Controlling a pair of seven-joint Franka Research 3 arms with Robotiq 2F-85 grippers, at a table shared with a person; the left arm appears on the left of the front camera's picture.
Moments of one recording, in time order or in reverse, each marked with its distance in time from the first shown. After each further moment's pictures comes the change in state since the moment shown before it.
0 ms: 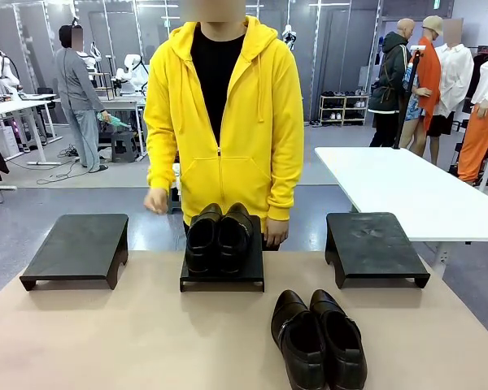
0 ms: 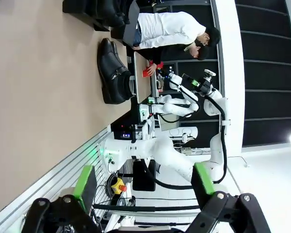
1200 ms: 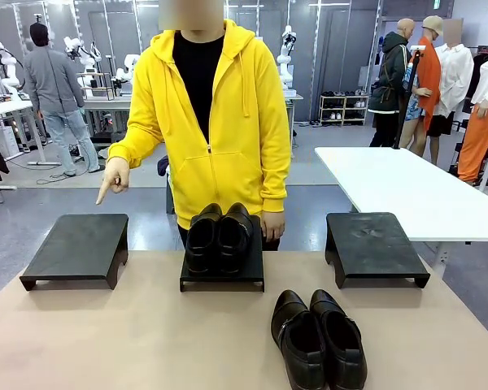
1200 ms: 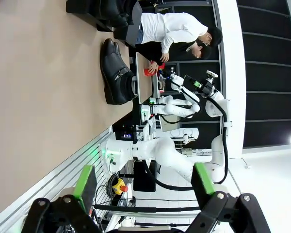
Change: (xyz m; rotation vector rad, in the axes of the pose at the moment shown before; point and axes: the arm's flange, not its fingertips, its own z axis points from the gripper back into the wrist) left arm 0.001 0.003 -0.001 0.009 -0.003 0.006; right arm 0.000 0.000 0.000 0.000 0.000 0.000
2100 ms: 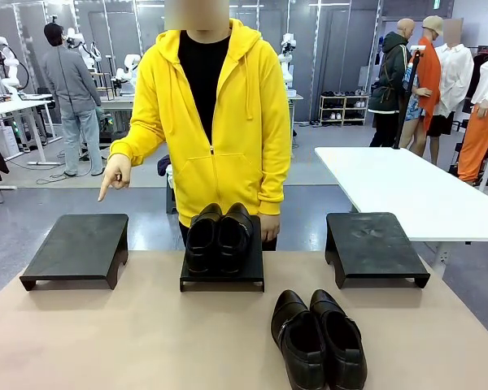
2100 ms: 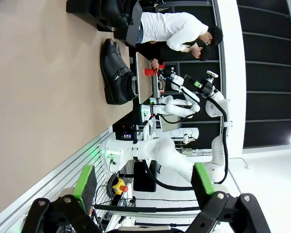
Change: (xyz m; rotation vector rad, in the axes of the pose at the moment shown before) left arm 0.000 0.000 0.000 0.001 0.000 0.000; right arm 0.000 0.000 0.000 0.000 0.000 0.000
